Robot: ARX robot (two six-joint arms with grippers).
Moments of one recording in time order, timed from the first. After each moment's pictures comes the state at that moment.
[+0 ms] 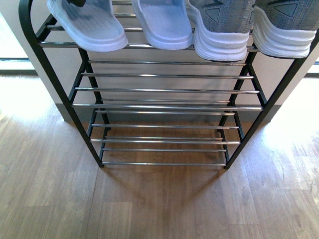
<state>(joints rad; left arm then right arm) -0.29 2.13 1.66 -0.28 -0.49 0.23 0.00 0.00 0.02 0.00 0.00 0.00</state>
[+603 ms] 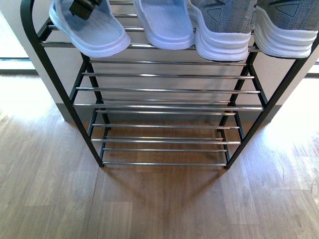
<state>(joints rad) -0.29 2.16 1.70 -0.36 -0.50 0.26 0.00 0.00 0.02 0.00 0.00 0.00</state>
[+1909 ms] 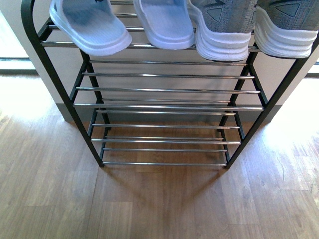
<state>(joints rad) -0.28 2.18 1.80 -0.38 -0.25 0.37 0.00 0.00 0.02 0.00 0.00 0.00</state>
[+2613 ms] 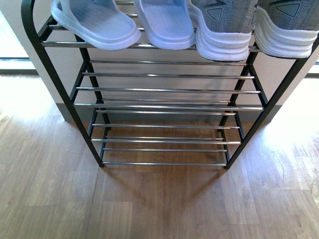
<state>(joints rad) -0.25 2.18 1.76 -0.25 -0.22 0.44 0.00 0.00 0.02 0.00 0.00 0.00</state>
